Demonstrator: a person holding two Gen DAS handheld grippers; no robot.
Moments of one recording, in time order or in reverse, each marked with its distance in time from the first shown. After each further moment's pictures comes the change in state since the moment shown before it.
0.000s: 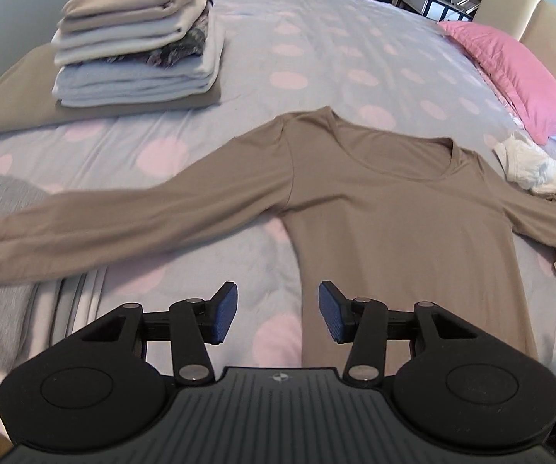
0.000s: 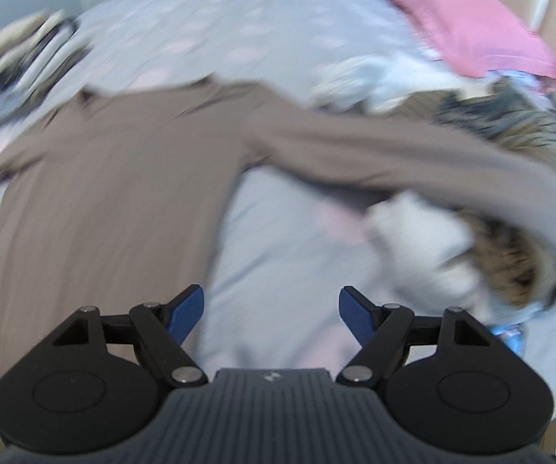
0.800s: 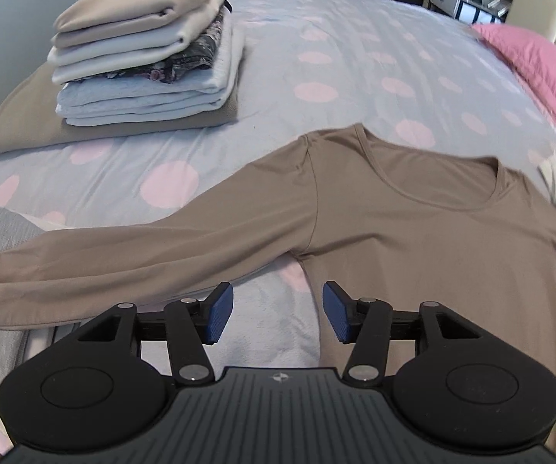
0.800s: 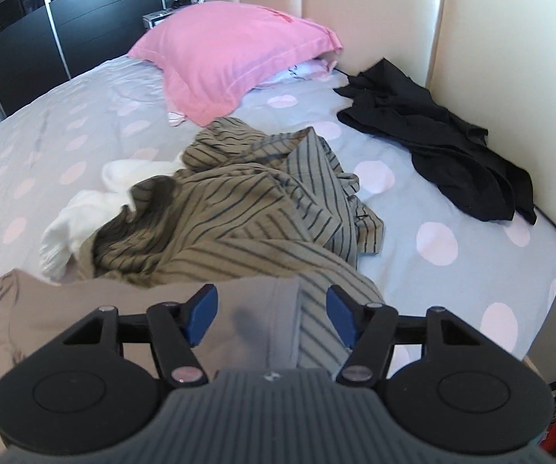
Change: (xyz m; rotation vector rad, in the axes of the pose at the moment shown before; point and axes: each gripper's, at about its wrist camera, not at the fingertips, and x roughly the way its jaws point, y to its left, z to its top) left arm 0.053 -0.015 0.034 -0.005 -0.008 0.126; right arm -0.022 -0.265 0.042 0.472 -0.134 -0.280
